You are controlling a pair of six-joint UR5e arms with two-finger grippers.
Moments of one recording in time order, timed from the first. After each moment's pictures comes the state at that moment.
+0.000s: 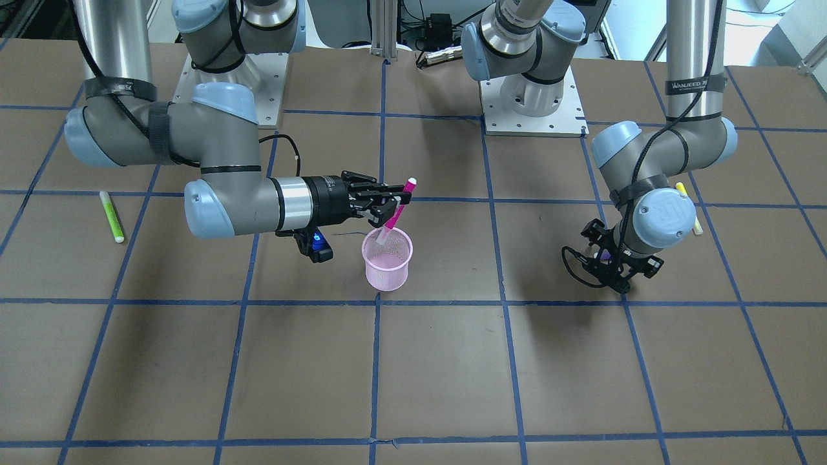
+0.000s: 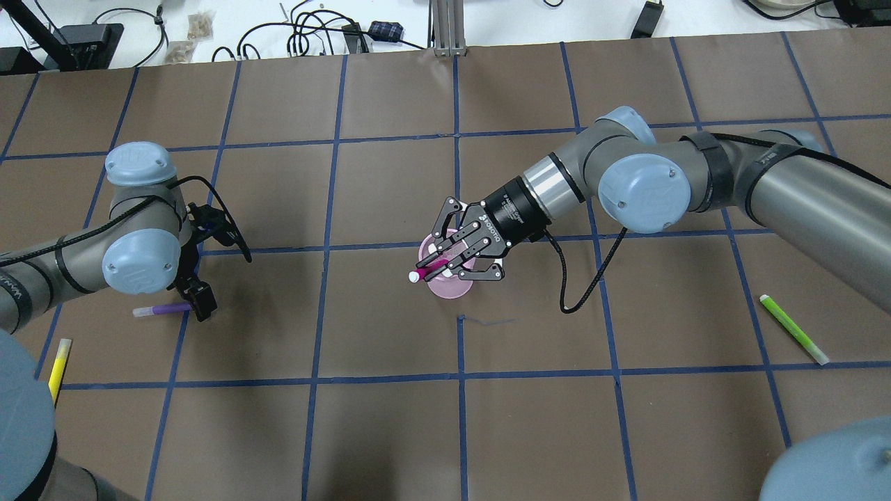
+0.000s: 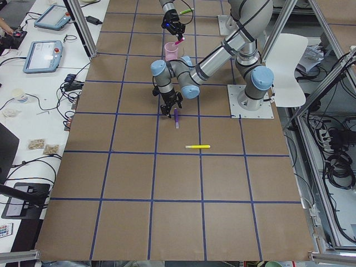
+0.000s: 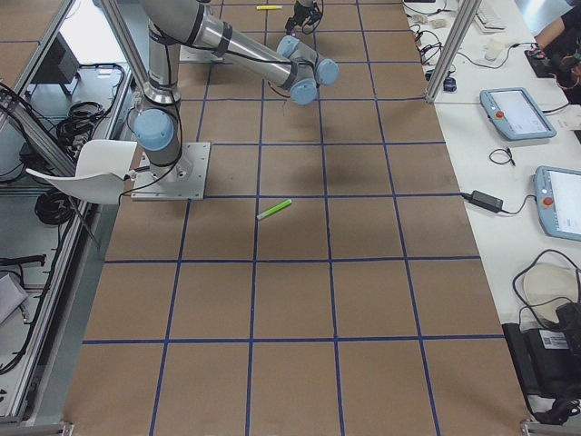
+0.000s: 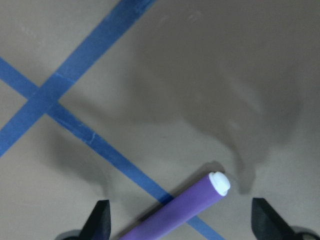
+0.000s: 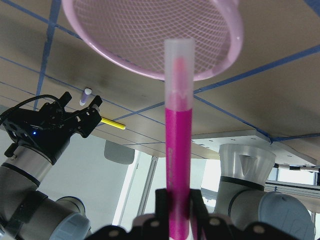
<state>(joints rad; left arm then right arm) -1.25 -1.93 -2.04 -0.94 1.89 0.99 1.67 -1.23 1.84 -1.55 -0.52 0.57</state>
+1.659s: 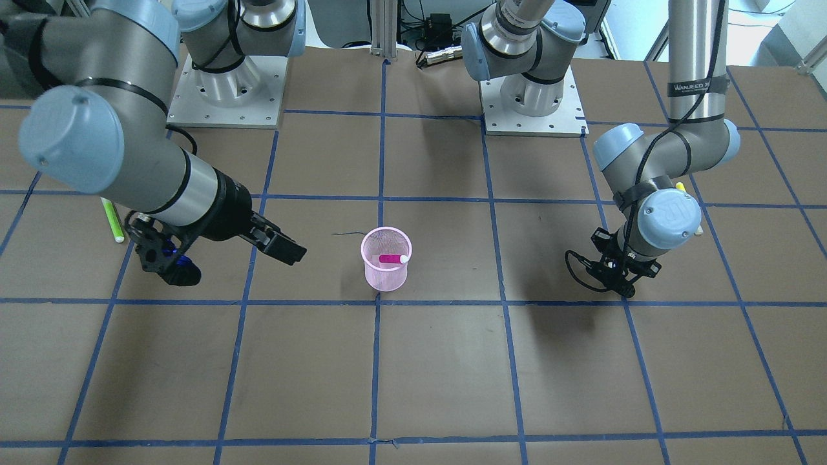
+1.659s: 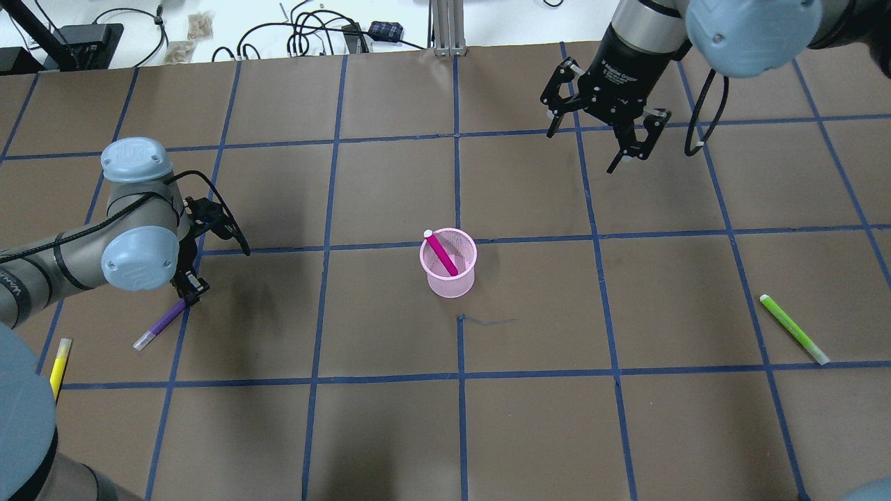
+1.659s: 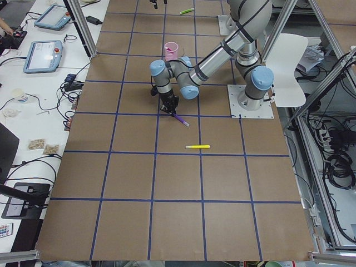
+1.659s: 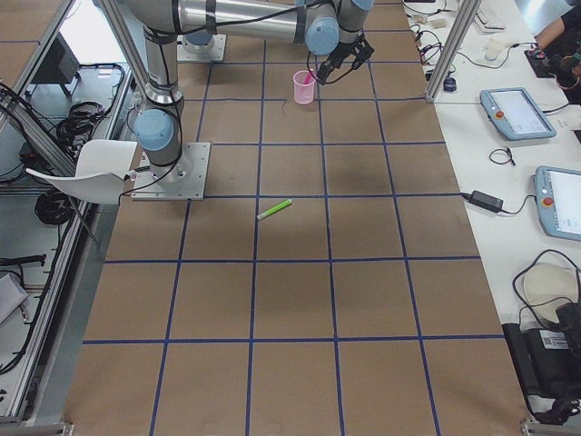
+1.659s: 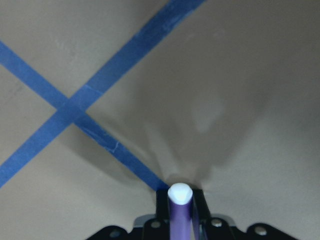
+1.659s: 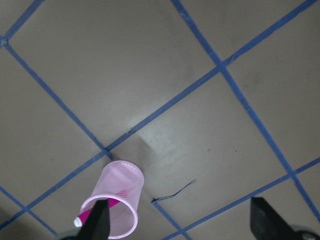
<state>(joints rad) -1.25 -1.94 -2.02 -0.91 1.89 1.00 1.59 -1.32 1.43 -1.56 -1.43 0.64</state>
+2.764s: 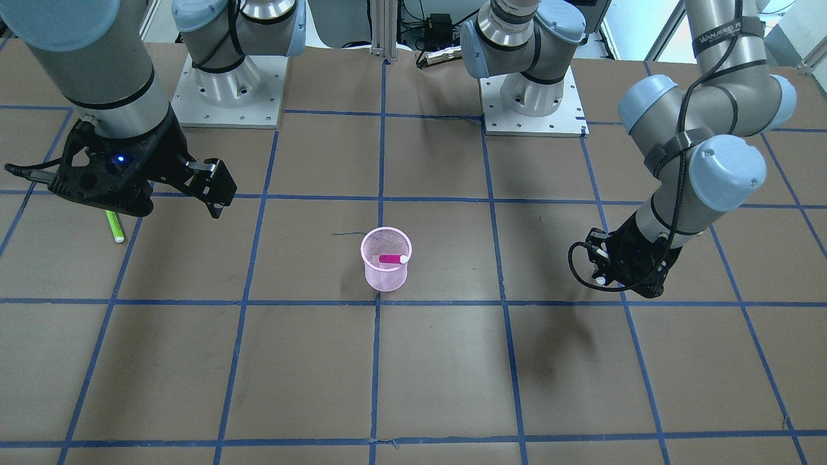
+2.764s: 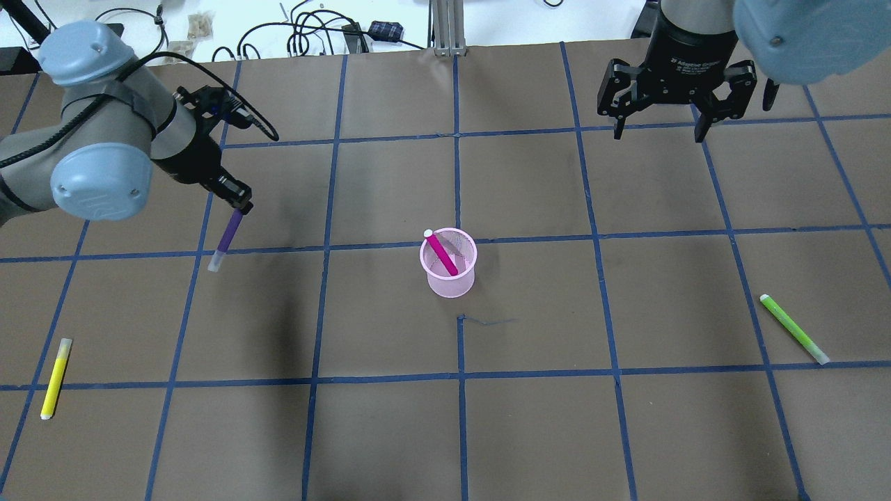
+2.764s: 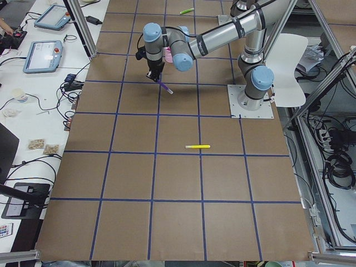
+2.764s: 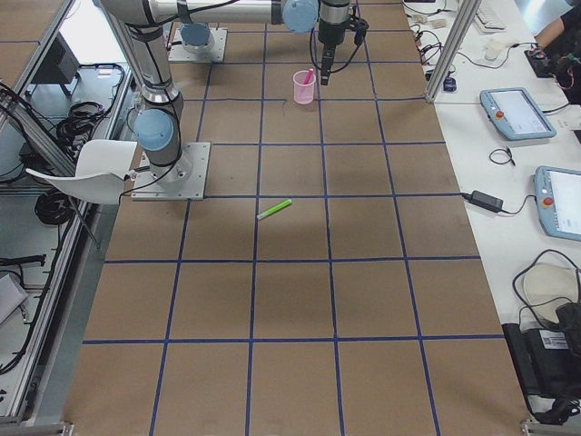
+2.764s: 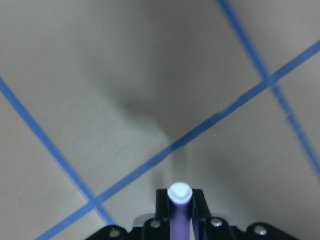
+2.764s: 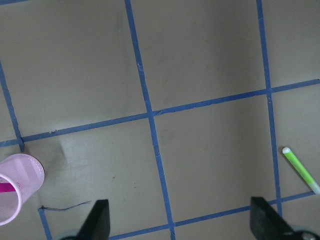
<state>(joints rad) -1.43 -1.76 -1.79 -1.12 1.50 0.72 1.59 -1.45 1.48 -1.57 -1.65 0.19</state>
